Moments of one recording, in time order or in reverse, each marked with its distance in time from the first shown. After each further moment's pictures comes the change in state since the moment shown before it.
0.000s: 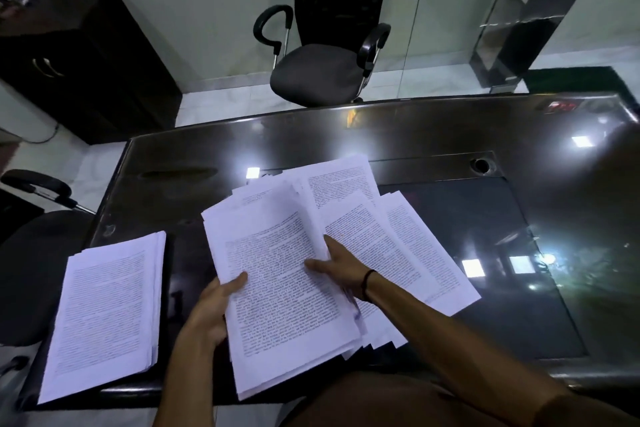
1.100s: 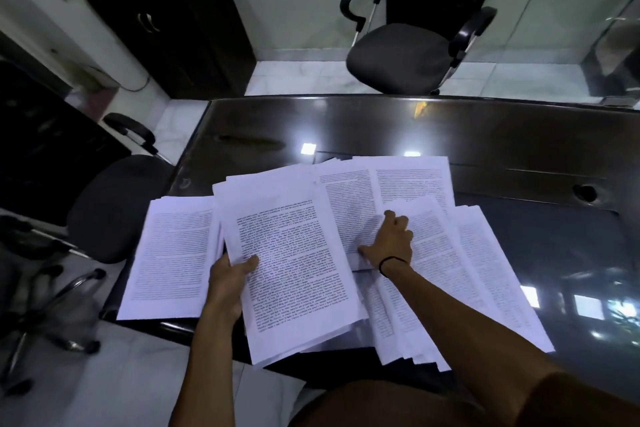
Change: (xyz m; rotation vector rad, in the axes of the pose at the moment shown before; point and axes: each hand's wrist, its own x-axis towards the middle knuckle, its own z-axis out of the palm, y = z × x) left_hand -0.026 0.021 -0.061 -0.084 0.359 0.204; right_hand 0.077 0.005 0.026 -0.775 0.417 0.238
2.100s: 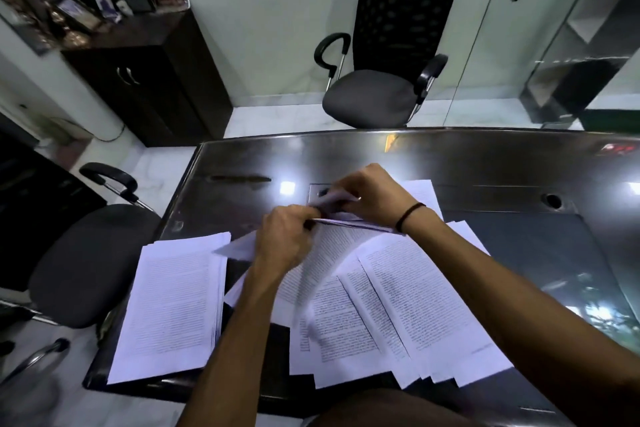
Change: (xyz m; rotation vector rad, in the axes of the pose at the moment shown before) left_hand -0.036 0.114 0.105 1.250 -0.141 0.997; right_hand -0.041 -0.122 -0.142 -0.107 0.187 -1.006
